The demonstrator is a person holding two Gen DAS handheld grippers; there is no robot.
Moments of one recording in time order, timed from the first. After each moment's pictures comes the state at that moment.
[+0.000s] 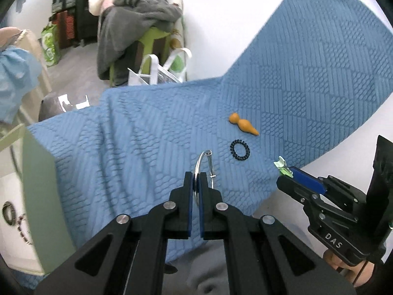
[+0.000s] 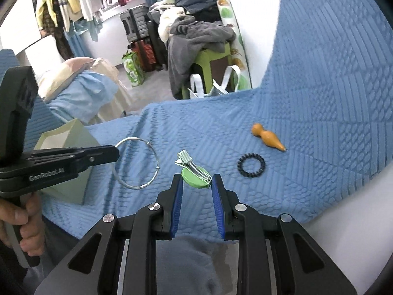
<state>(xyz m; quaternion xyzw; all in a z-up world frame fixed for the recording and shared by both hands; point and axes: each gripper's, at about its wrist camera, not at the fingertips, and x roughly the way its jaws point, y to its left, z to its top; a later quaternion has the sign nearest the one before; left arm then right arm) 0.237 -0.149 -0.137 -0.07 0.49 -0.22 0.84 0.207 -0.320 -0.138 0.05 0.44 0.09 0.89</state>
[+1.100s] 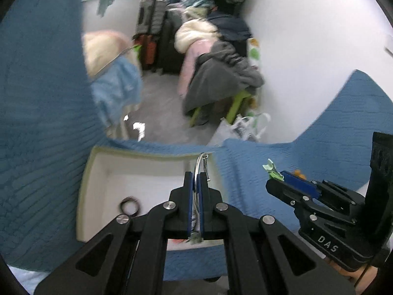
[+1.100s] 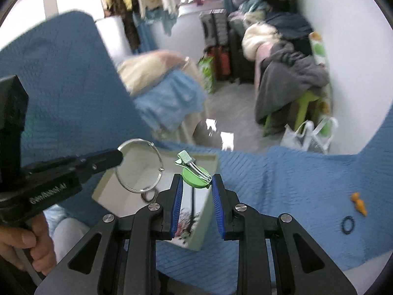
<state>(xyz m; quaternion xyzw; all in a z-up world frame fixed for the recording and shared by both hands) 0.188 0.098 -0.063 -0.13 0.41 -0.05 0.90 0.237 -0.069 -0.066 -0.01 0.40 0.26 0.88</state>
